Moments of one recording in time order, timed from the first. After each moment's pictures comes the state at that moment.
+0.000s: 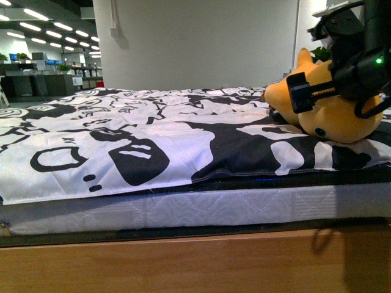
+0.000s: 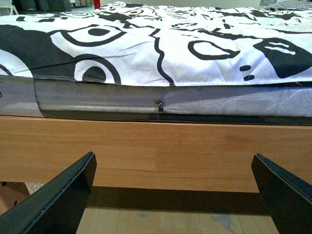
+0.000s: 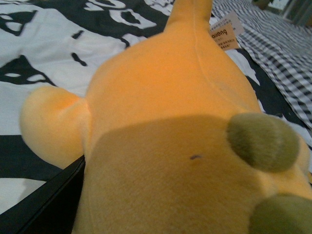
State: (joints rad) left arm 0.00 0.00 0.01 0.00 0.00 -0.01; right arm 0.05 1.97 1.54 0.26 0.19 -0.19
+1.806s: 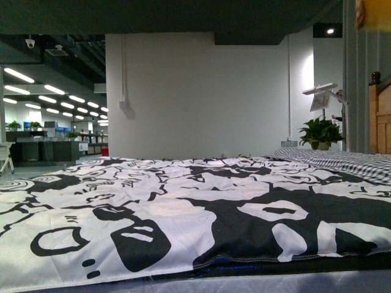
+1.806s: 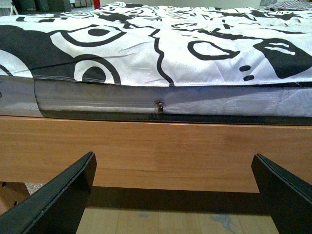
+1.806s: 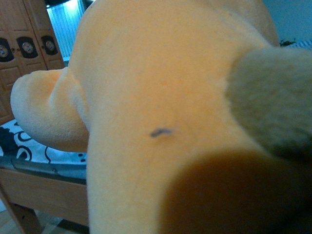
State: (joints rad) left arm 0.00 0.00 0.01 0.00 0.00 -0.01; right arm -0.33 0.34 0.42 0.14 -0.67 0.30
